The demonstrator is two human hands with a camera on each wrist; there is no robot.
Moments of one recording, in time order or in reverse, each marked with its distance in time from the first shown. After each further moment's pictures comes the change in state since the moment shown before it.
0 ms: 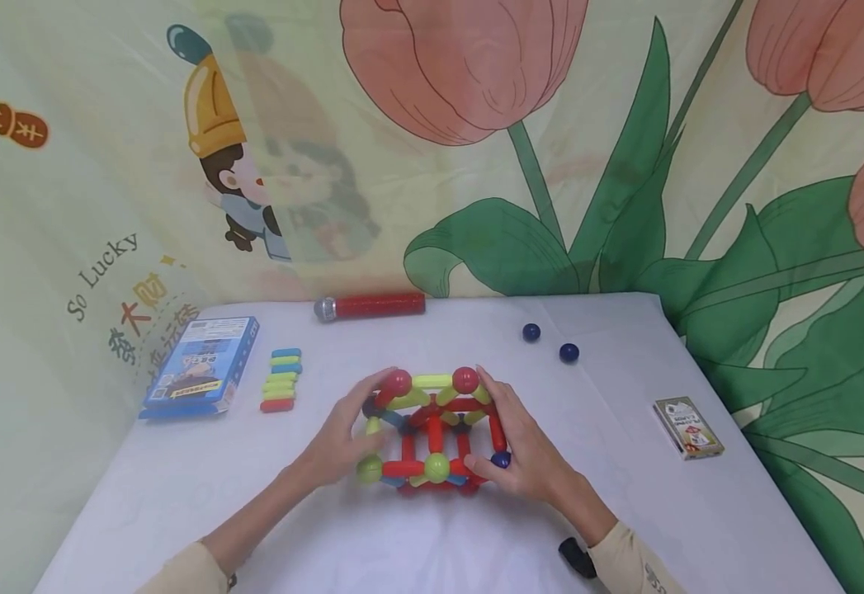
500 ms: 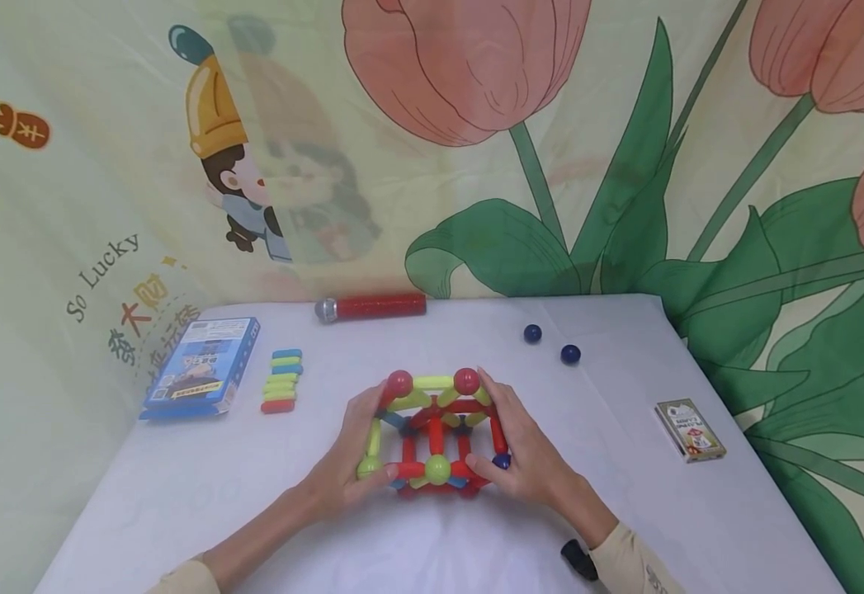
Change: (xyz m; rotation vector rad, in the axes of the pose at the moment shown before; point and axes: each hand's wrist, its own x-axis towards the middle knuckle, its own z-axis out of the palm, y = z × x) left_hand -0.024 -0.016 0.016 0.162 -0.037 0.112; right_hand 0.000 -0.001 0.000 -0.022 0.001 -0.014
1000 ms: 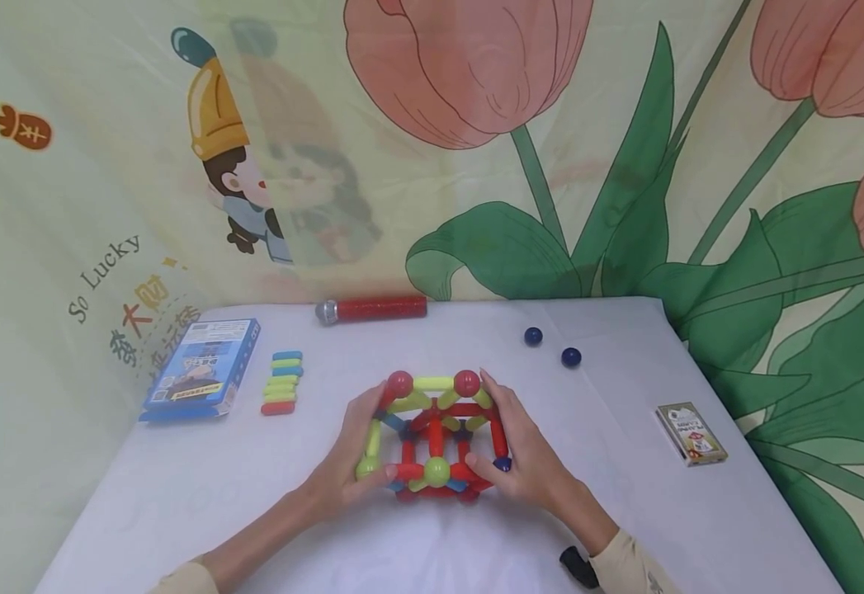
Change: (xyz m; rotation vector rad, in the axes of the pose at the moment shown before) left_hand 0.000 -0.003 0.001 -0.049 0.034 0.030; right_hand 0.002 -0.004 0.000 0.030 0.028 0.028
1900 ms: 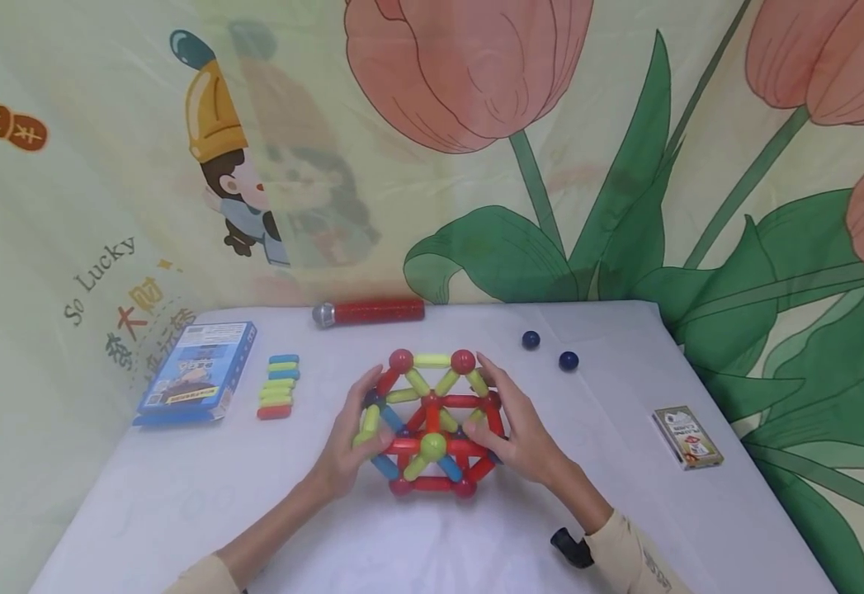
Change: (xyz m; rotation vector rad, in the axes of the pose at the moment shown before) left_hand 0.024 0.003 0.005 -0.243 0.200 -0.141; right_hand 0.029 0.001 -0.007 0.160 0.006 0.129
